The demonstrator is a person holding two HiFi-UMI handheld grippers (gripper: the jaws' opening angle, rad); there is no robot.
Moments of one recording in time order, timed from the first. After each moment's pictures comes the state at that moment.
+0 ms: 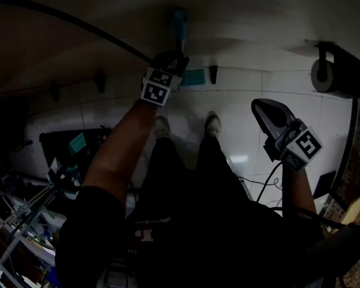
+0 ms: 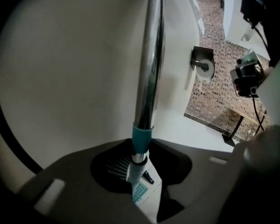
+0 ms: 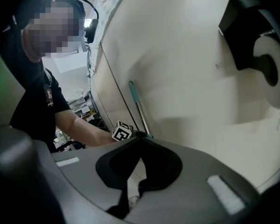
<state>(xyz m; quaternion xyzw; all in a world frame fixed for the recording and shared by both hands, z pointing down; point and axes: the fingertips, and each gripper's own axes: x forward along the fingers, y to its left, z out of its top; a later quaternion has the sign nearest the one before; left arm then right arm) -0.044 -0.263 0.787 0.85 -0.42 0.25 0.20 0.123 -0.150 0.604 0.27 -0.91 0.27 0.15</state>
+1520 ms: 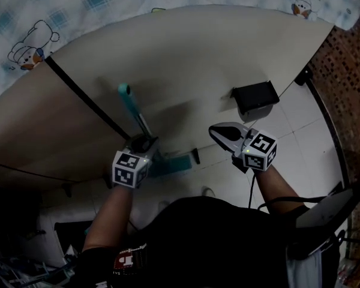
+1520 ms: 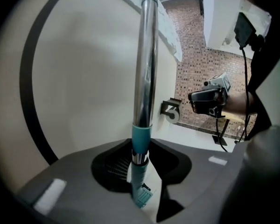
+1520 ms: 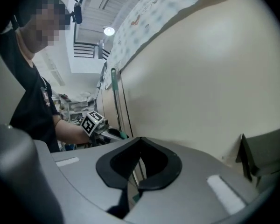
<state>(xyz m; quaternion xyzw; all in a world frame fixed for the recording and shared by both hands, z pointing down) -0.064 -0.192 0.501 0.89 -0.39 0.22 0.12 0.105 -0.154 0.425 0.29 -0.94 0.14 0.08</state>
